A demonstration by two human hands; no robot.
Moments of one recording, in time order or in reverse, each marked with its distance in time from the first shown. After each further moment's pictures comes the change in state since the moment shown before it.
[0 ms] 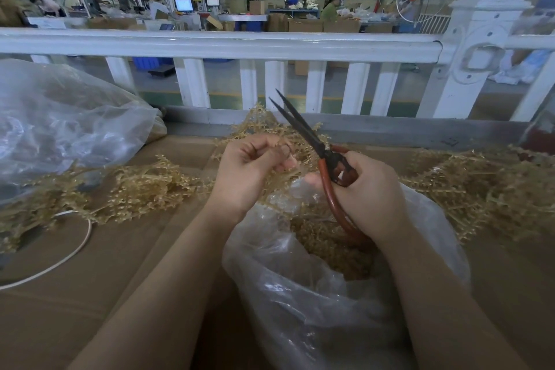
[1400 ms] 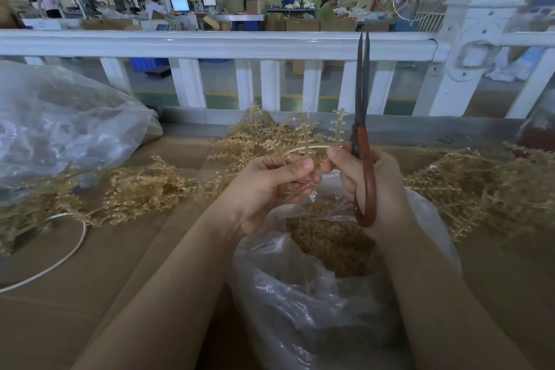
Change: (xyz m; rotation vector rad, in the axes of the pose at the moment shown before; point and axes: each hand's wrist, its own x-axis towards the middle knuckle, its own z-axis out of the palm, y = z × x) left_hand -0.007 0.007 0.015 -0.295 -0.293 -0.496; right_hand 0.001 -0.017 -0.010 0.991 -0.023 0.217
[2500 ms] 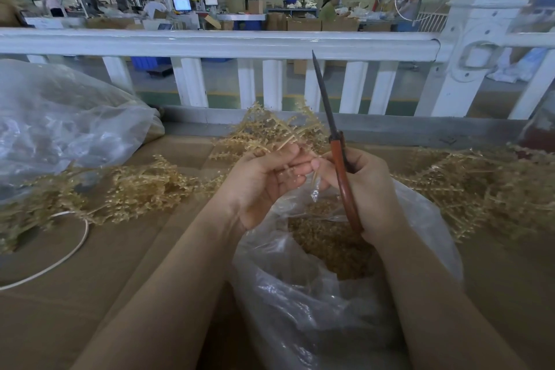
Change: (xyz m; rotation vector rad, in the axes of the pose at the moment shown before) left_hand 0.002 0.005 0.000 -0.259 0.122 0.041; right_hand 0.003 0.013 0.001 -0.310 -0.036 -0.035
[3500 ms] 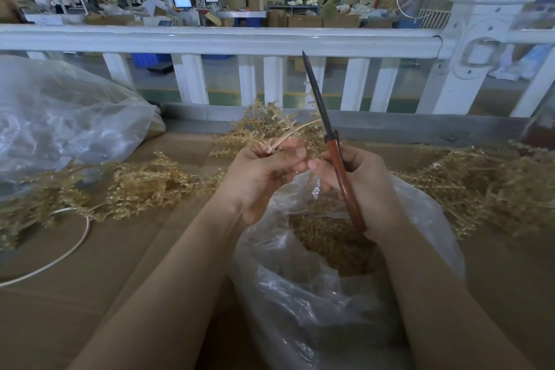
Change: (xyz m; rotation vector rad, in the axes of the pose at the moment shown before) left_hand -0.002 -0.001 -0.002 0.144 0.042 0.102; right_hand -0.002 -0.005 0.000 -0.018 -0.067 0.039
